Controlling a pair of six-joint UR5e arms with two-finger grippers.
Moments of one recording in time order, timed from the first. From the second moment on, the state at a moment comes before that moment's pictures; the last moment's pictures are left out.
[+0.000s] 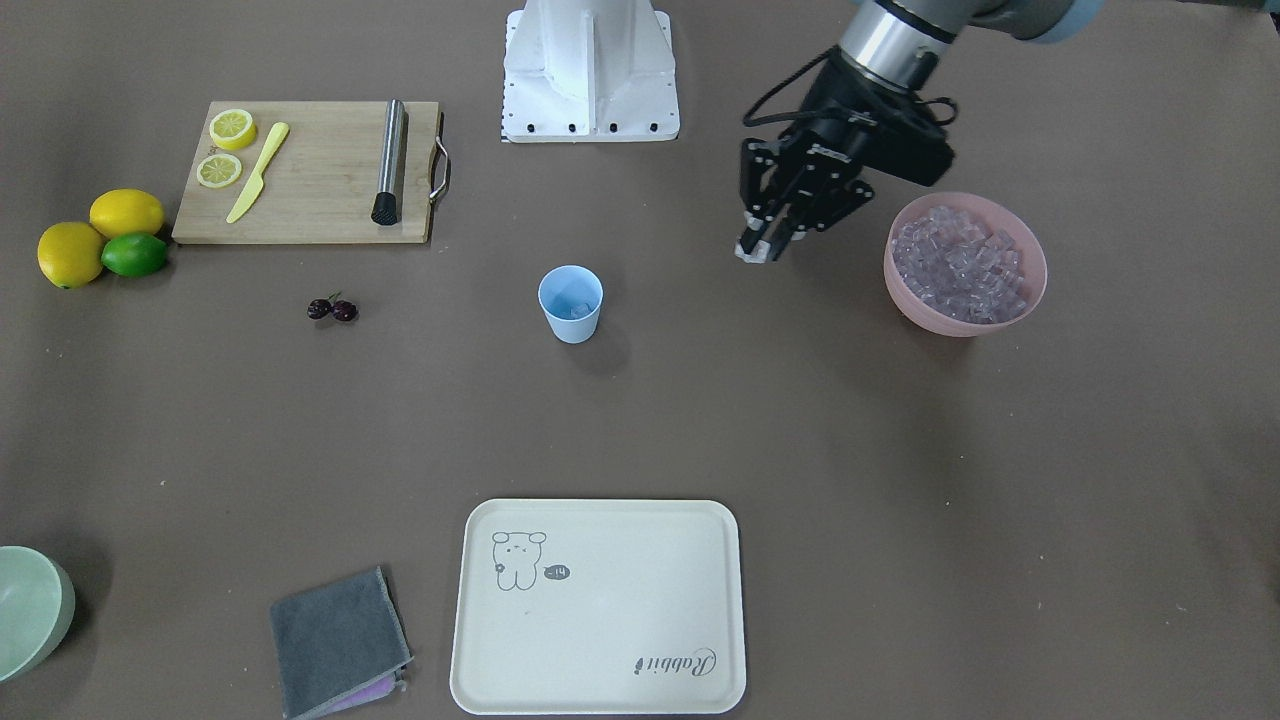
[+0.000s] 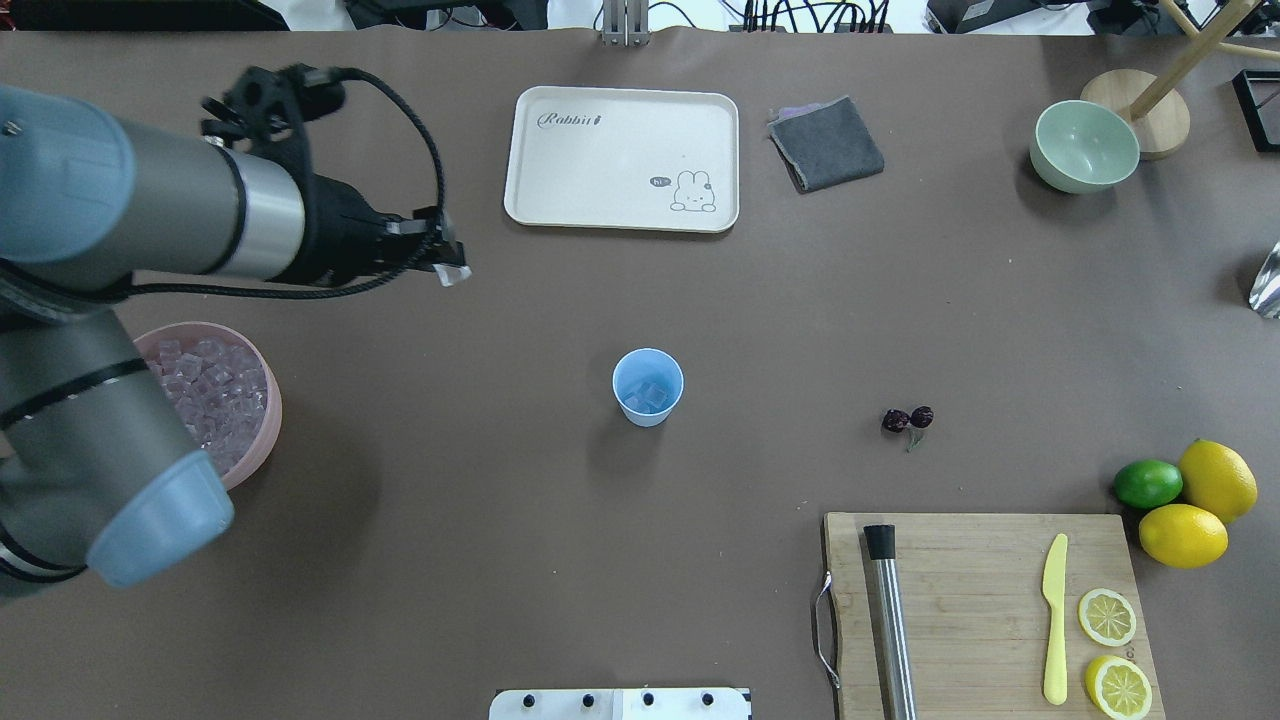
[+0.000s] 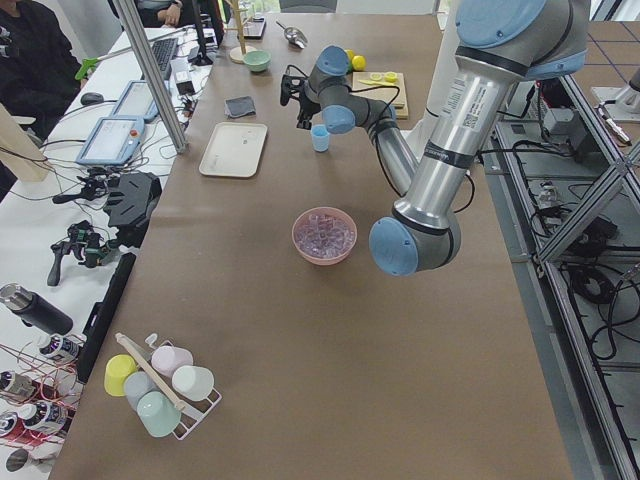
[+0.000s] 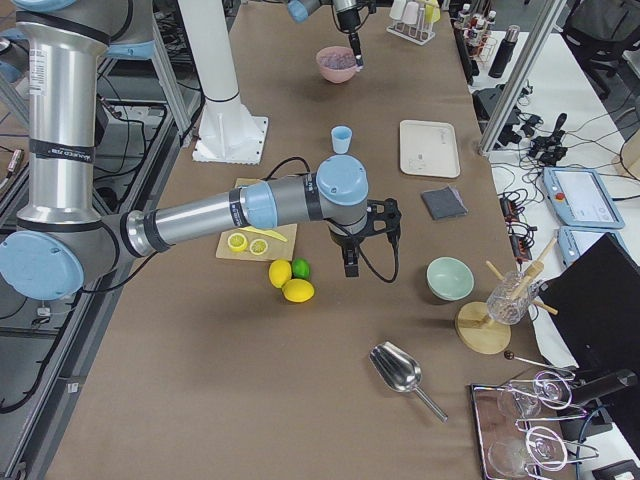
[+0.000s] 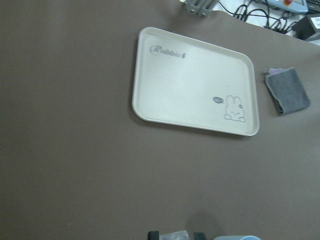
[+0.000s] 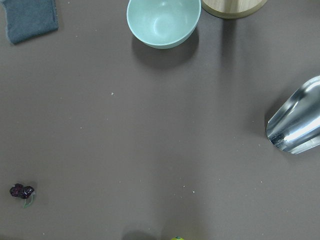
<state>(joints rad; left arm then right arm) -0.65 -2.05 -2.02 -1.89 -1.80 -1.35 1.56 -1.68 1.97 -1.64 2.52 0.10</state>
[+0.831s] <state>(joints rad) -0.37 -2.26 -1.76 -1.90 -1.45 -1.43 1.56 -1.68 1.97 -1.64 2.51 0.10</state>
